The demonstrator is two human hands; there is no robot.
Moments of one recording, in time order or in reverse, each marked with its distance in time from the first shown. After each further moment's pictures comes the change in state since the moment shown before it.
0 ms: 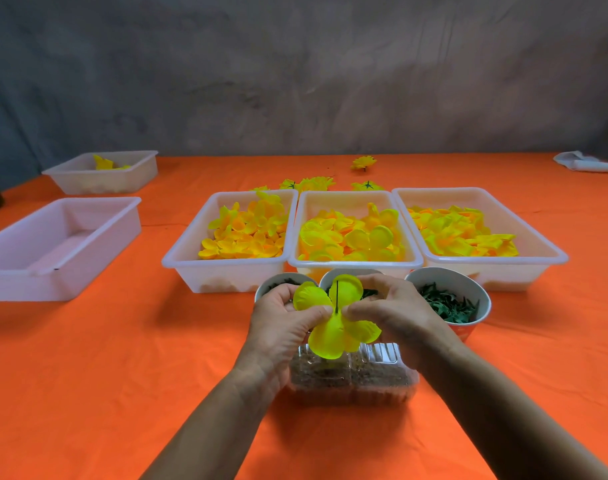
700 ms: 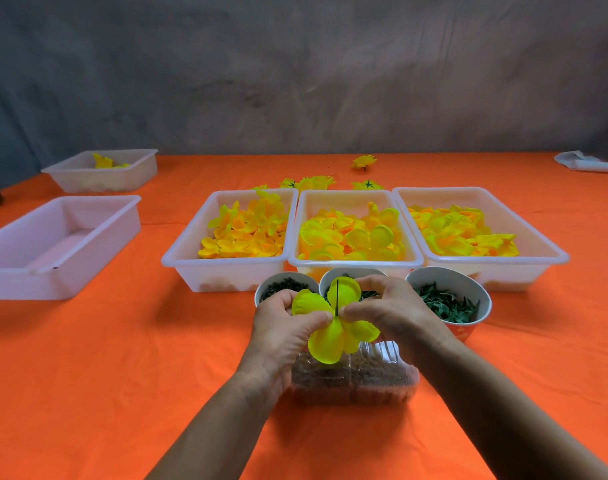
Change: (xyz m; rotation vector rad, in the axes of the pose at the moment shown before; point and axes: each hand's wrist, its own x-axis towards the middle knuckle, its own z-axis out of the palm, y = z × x) left_hand 0.001 -0.007 0.000 0.114 0.043 -0.022; right_hand 0.007 0.000 0.001 -0.156 0.019 0.026
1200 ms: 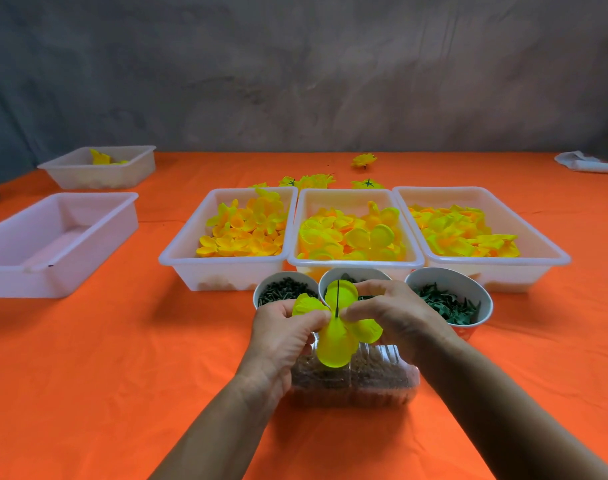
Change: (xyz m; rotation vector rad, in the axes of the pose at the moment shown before) left_hand 0.000 -0.001 0.002 -0.007 0.018 -0.053; right_hand 0.006 0.001 -0.002 0.081 -0.081 0.064
